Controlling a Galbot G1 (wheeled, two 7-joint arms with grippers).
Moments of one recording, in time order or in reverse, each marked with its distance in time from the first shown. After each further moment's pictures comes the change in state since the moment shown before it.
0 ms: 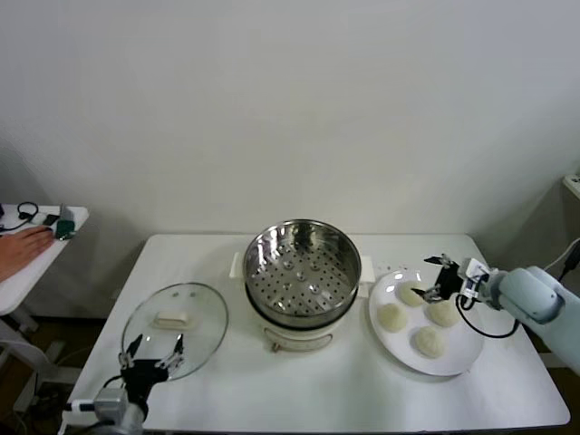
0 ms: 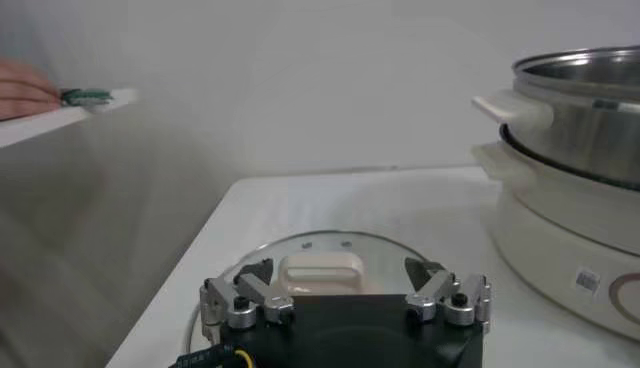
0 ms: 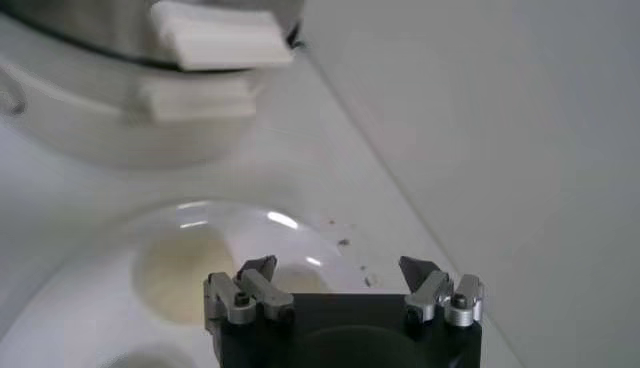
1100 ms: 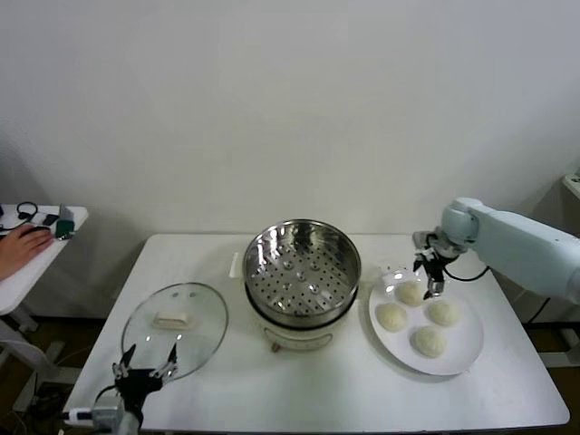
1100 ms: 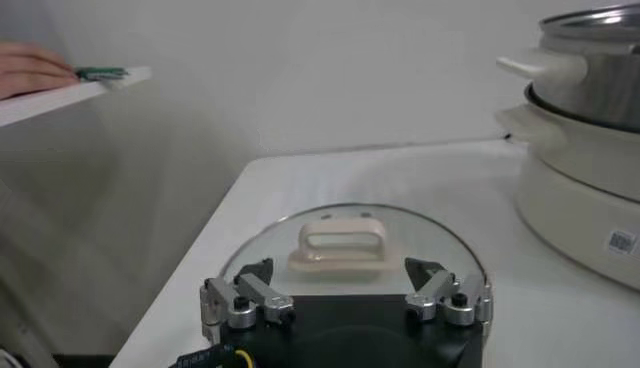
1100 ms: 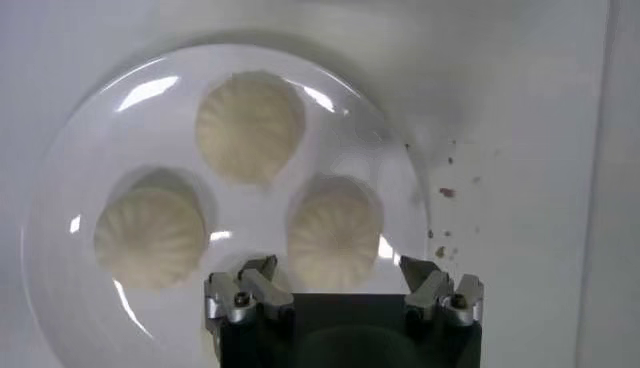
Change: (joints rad) left arm 0.009 -0.005 -0.019 0.053 0.025 -0.028 0.001; right arm 0.439 0.413 -0.628 -0.524 -0.130 0.119 -0.321
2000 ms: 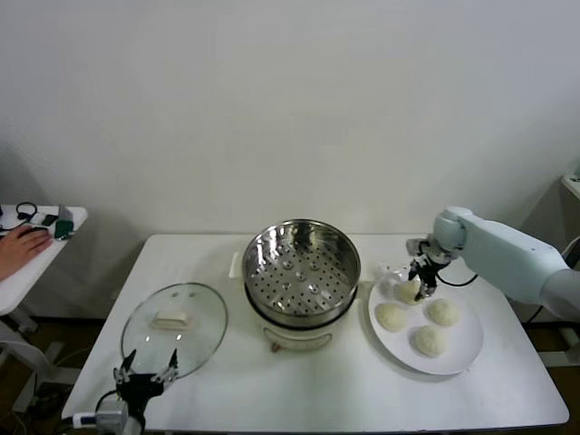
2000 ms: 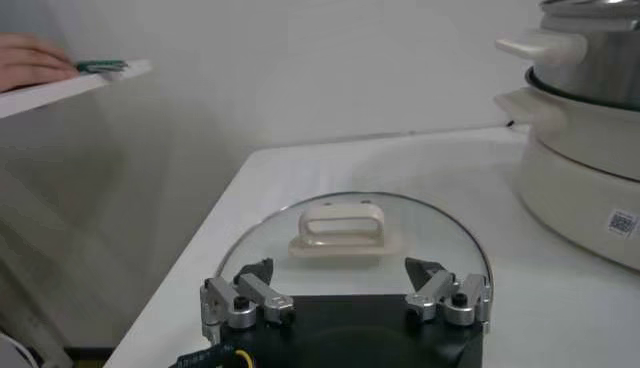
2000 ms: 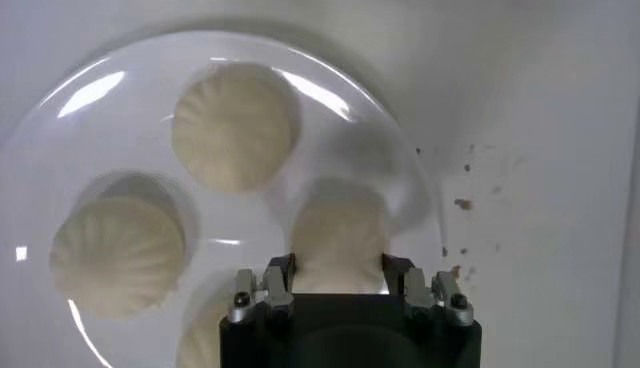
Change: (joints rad) left arm 0.010 -0.022 0.006 0.000 0.035 -0.004 -0.008; right arm 0.017 0.015 0.032 -0.030 -0.032 0.077 -0.011
